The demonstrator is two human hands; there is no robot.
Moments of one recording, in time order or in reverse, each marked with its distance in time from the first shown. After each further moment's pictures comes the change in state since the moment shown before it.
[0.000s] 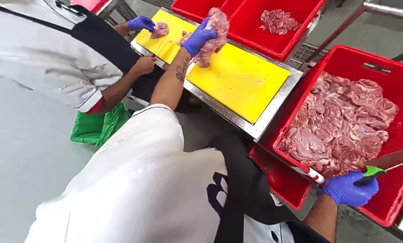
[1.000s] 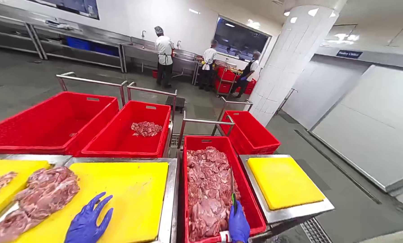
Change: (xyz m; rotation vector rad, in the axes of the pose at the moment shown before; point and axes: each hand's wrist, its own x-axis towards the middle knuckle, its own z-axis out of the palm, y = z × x) left_hand -0.066 -0.219 0.106 0.774 0.087 0.361; right_hand 0.011 0.020 0.024 -0.399 -0.021 -0.018
